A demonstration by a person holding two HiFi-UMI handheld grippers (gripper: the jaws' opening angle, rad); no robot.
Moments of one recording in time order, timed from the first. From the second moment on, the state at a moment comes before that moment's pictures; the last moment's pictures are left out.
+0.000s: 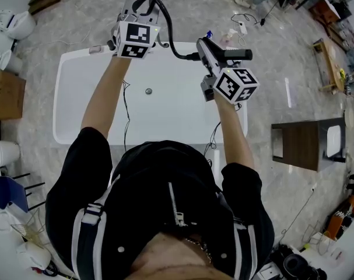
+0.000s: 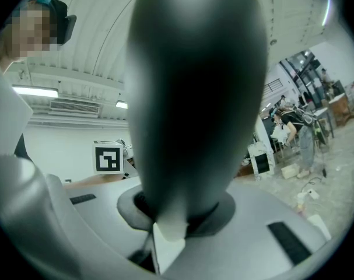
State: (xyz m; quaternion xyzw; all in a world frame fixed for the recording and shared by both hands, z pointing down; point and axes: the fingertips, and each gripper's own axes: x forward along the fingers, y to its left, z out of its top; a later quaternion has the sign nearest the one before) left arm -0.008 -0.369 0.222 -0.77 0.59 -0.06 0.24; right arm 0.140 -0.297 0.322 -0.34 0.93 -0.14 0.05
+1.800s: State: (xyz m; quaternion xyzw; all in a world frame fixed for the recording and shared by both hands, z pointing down) left arm -0.015 -0.422 0.312 -0.80 0.57 -0.08 0.17; right arm 0.151 -0.320 0.361 -0.39 0.90 -0.18 0.02
